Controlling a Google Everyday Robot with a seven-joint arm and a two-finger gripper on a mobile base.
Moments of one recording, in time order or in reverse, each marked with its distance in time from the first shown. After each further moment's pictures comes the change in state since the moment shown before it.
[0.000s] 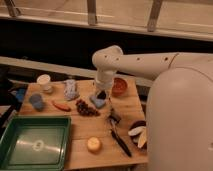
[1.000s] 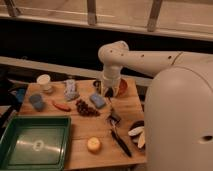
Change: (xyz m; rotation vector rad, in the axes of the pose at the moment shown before) arm -0.010 -0.043 -0.001 0.059 0.071 -0.009
